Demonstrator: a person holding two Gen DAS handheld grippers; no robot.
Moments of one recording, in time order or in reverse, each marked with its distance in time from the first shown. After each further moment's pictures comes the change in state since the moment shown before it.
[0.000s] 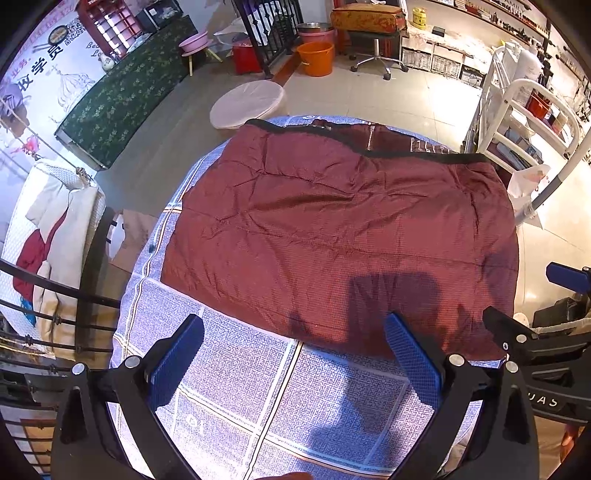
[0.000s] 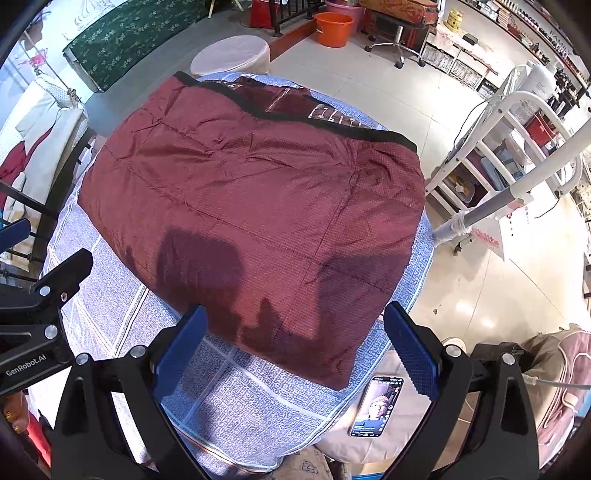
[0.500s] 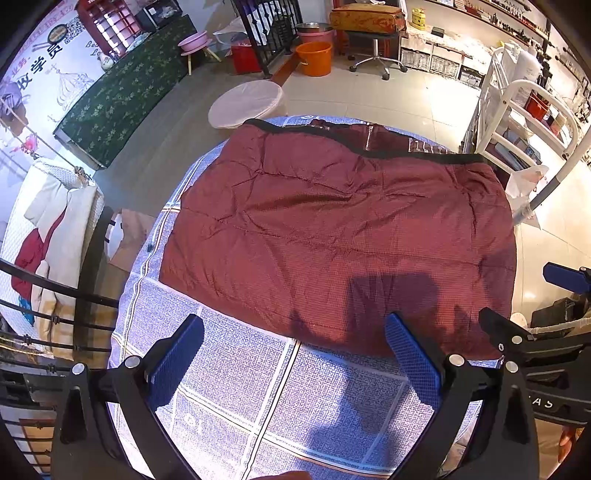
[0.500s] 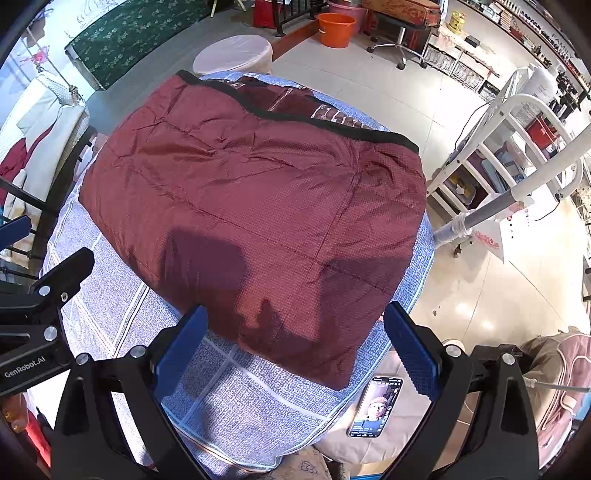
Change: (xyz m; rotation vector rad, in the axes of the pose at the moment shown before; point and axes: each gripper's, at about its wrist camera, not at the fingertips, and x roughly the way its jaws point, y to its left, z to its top) left arm -0.003 -0.001 0.001 -0.006 0.001 -0.009; right arm -0.001 0.002 -0.001 -0.005 -0.001 0.000
